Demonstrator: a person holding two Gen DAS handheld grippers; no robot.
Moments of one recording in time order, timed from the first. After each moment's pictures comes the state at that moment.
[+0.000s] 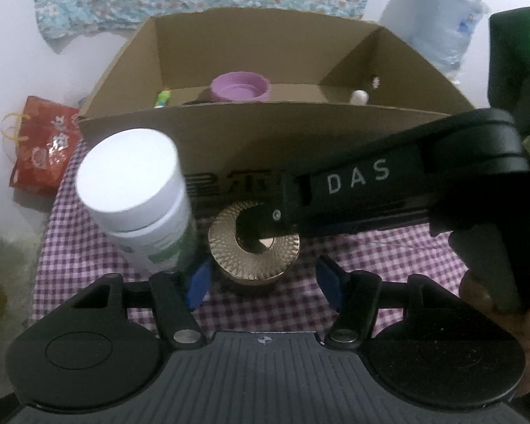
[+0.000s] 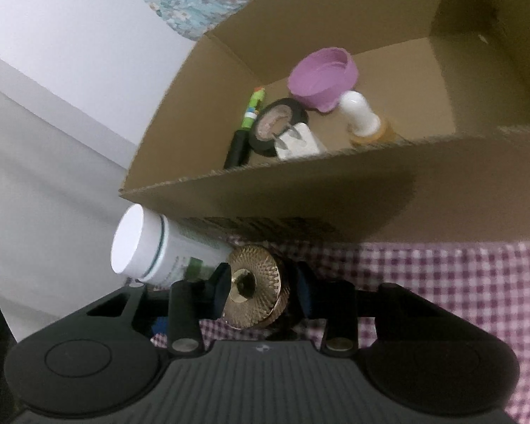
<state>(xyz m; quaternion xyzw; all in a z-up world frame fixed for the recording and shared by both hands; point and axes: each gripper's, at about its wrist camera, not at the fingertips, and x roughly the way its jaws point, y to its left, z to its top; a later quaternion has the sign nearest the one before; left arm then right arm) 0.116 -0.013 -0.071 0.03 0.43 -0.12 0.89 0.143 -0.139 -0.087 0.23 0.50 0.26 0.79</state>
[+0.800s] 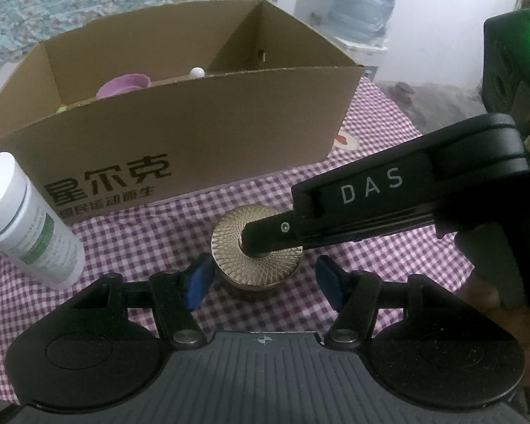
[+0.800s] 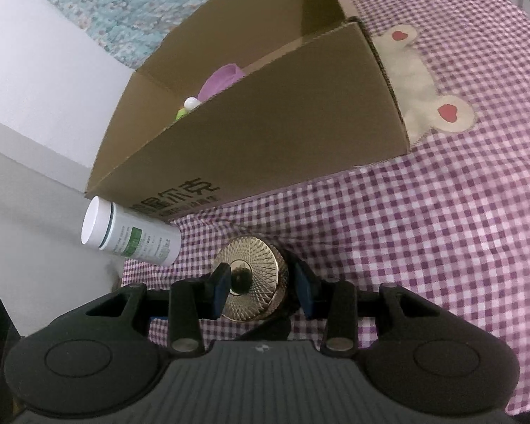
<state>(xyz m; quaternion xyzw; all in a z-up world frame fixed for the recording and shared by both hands) 0.090 -0.092 -0.071 0.07 0.44 -0.22 0.87 0.090 -0.220 -0.095 0.28 0.50 0.18 0.80</state>
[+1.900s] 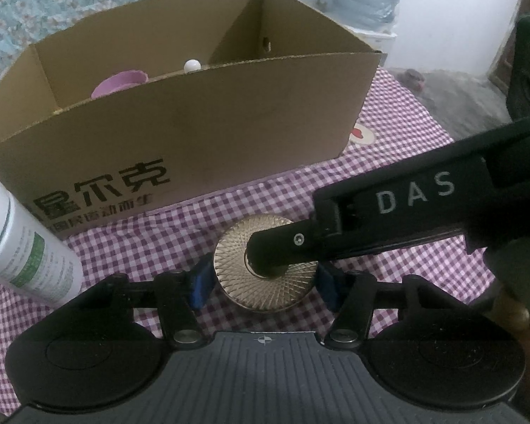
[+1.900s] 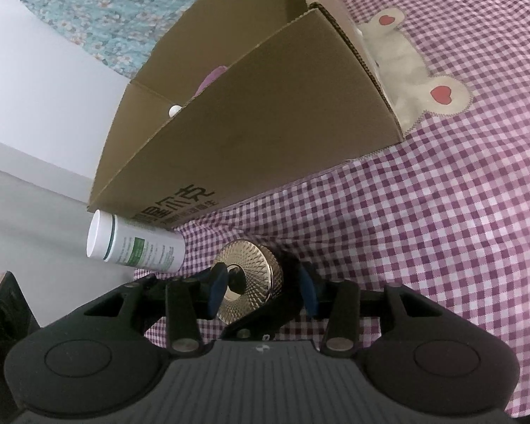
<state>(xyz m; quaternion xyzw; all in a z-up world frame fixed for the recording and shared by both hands) 0.129 -0.127 -0.085 0.10 0.45 -0.20 0.87 0.091 -0.232 -0.103 0.31 0.50 0.18 0.78</state>
